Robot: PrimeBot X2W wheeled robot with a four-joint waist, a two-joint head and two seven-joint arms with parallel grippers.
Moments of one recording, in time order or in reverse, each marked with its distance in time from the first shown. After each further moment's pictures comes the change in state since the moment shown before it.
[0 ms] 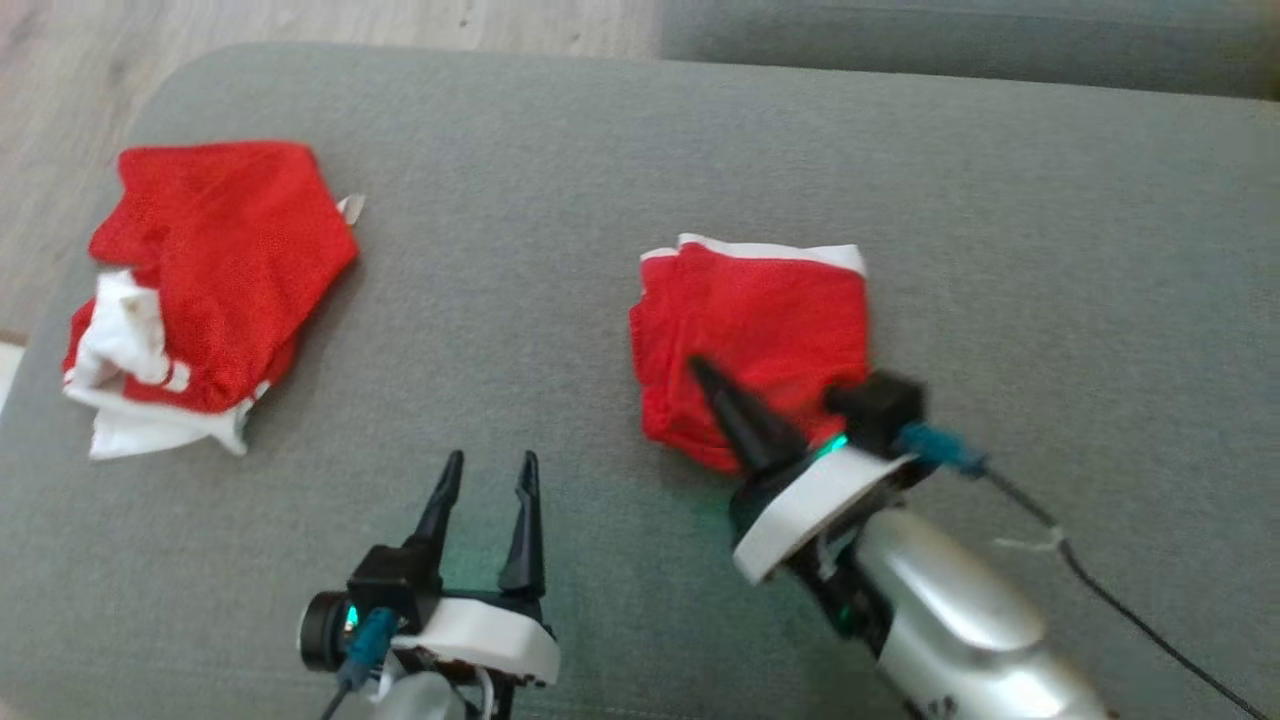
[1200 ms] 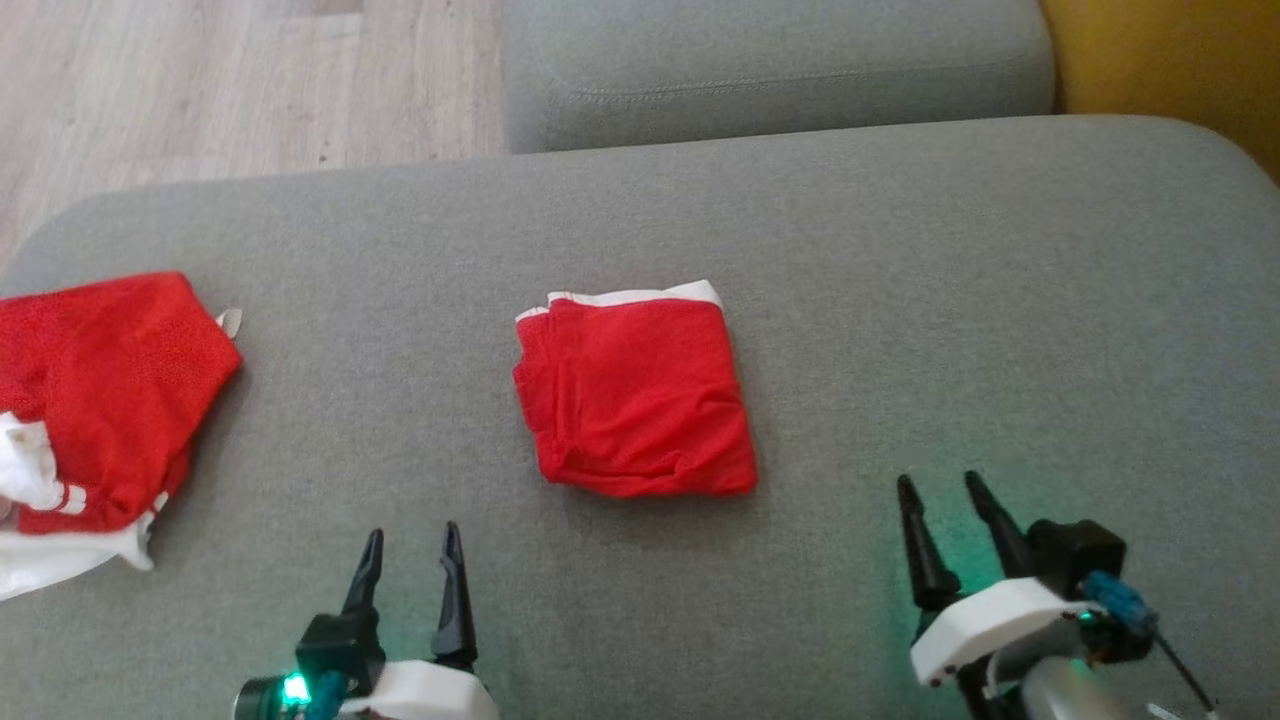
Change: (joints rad) left arm 0.106 0.001 0.170 0.046 0.106 0.020 0.000; right arm 0.339 0.013 -0.629 -0.016 -0.364 0.000 -0.003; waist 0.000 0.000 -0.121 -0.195
